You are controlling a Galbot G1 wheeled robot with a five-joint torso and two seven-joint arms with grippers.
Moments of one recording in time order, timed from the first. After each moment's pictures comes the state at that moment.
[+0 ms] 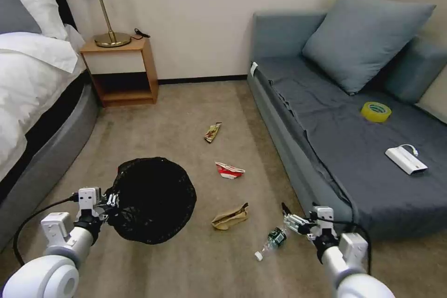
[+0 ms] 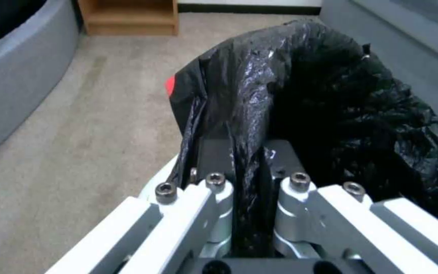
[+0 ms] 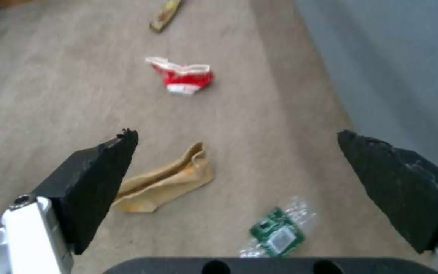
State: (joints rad) left arm 1.64 -1.18 -0.81 -2.22 -0.53 0.45 -0.04; right arm -1.53 0.90 0.25 2.18 0.86 -0.31 0.52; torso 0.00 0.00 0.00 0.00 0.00
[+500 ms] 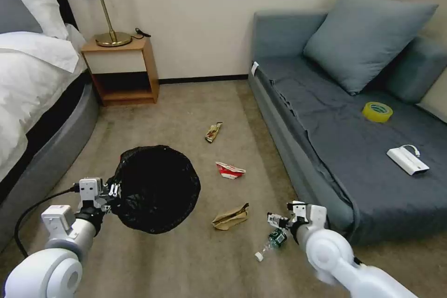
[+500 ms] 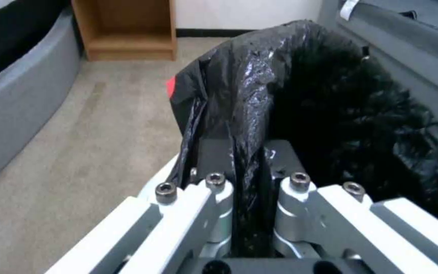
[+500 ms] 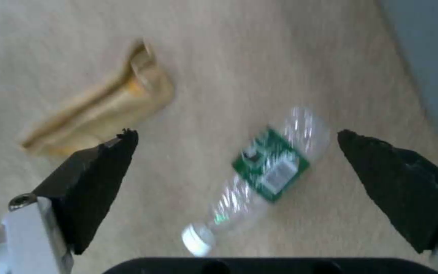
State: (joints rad) left arm 1.58 -1.18 -0.81 -2.24 -0.53 0.46 -0.04; right arm -1.07 0.87 -0.11 1.85 1.34 -0.46 0.82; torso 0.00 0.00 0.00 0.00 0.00
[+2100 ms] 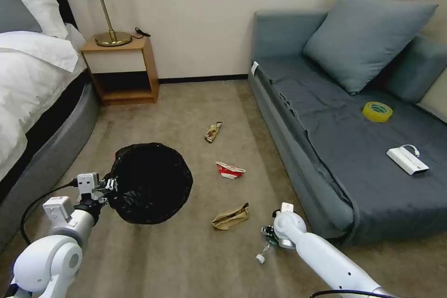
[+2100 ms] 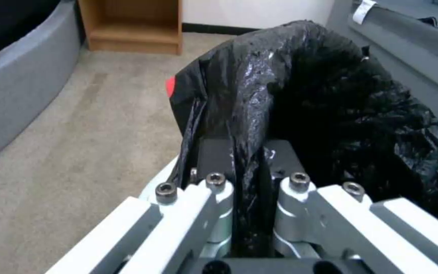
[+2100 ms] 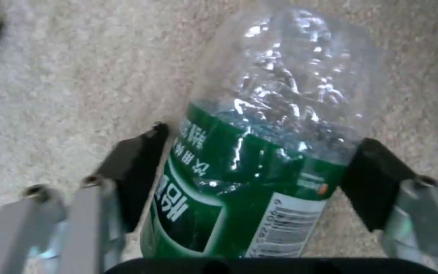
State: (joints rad) left arm 1.49 -1.16 -0.80 -2.08 -0.58 0.42 -0.01; right arm -0.79 1.15 -0.24 1.21 1.40 -0.56 0.82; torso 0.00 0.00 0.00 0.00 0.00
